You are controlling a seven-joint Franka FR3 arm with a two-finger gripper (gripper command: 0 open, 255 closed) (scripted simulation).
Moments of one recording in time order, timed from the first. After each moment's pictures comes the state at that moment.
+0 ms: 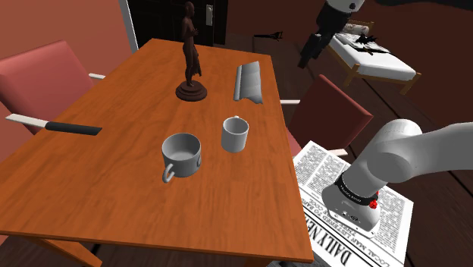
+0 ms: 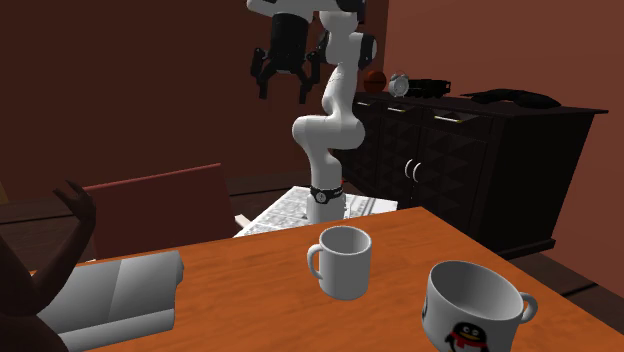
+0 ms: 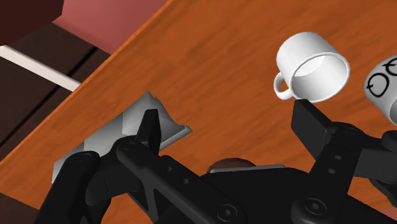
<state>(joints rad) -0.02 -0.82 0.06 -2.35 -0.04 1.71 -0.01</state>
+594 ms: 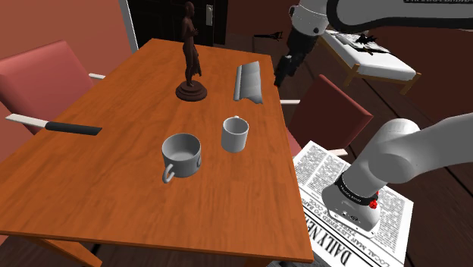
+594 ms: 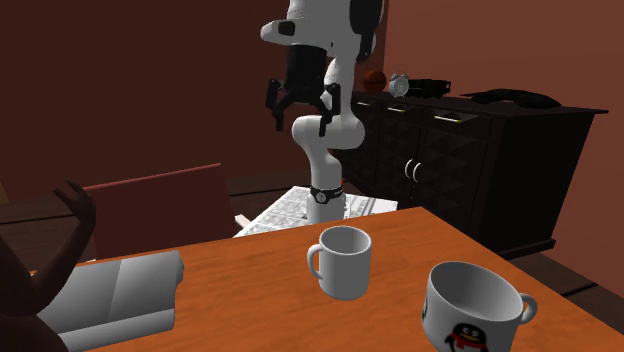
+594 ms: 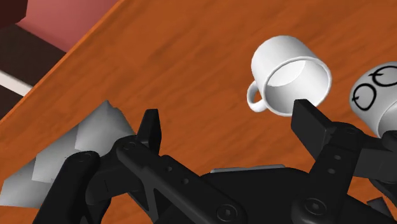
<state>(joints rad) 0.02 -0.68 0.15 -2.40 0.02 1.85 0.06</state>
